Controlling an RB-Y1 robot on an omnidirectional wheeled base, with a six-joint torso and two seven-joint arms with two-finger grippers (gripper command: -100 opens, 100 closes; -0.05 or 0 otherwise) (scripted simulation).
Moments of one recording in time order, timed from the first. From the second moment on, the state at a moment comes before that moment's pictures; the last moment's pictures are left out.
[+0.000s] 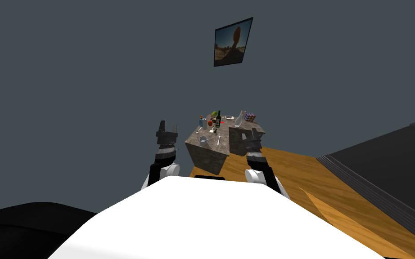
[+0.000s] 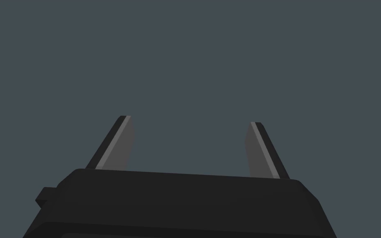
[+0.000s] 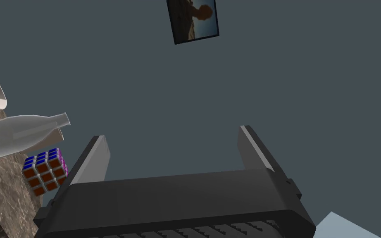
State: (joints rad) left arm 0.50 0.04 -0.07 -2.33 0.08 -0.47 0.01; right arm 0.44 -0.15 0.04 -2.17 -0.12 -0.33 -0.06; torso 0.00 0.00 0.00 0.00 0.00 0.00
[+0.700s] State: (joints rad) left arm 0.50 0.04 -0.07 -2.33 0.08 -0.47 0.01; right arm 0.30 -0.29 0.00 -2.04 -0.16 -0.17 -0.02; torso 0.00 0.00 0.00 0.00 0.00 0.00
